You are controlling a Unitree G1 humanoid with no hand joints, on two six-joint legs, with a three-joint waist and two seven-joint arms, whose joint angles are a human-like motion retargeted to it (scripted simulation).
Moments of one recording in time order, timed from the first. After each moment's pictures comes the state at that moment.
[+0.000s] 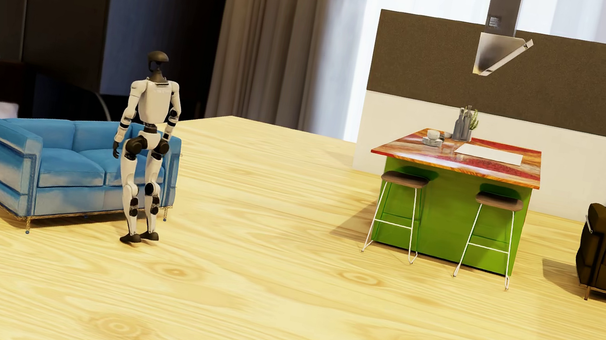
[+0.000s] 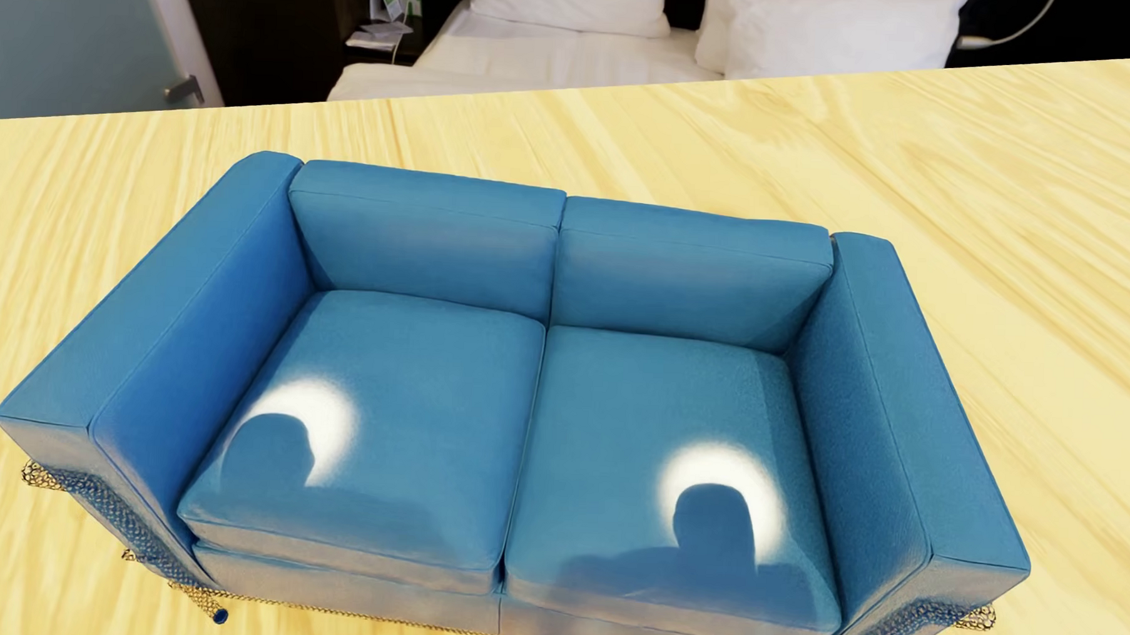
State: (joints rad) body 0.04 0.08 0.03 -0.05 0.13 -0.07 0.00 0.00 -0.02 0.26 0.25 0.09 0.12 -0.06 -0.12 0.34 -0.26 0.00 0.00 -0.60 0.66 0.95 1.04 0.00 0.00 0.00 0.00 0.00 0.00
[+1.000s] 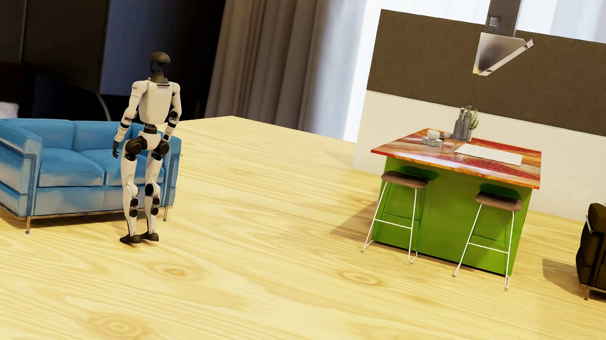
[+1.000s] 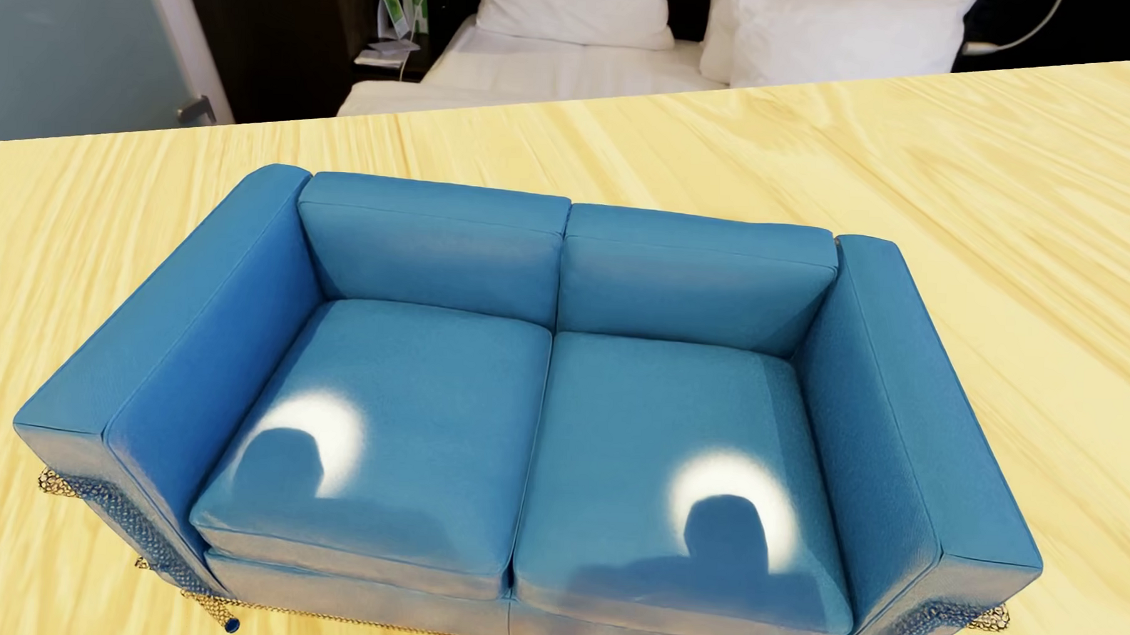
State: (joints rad) body 0.05 0.08 0.05 -0.05 0.12 -0.04 0.00 0.00 -0.04 0.24 0.25 0.10 0.14 -0.06 -0.12 0.33 -0.27 0.00 0.00 -0.59 0.64 0.95 1.03 0.00 0.00 0.00 0.00 0.00 0.00
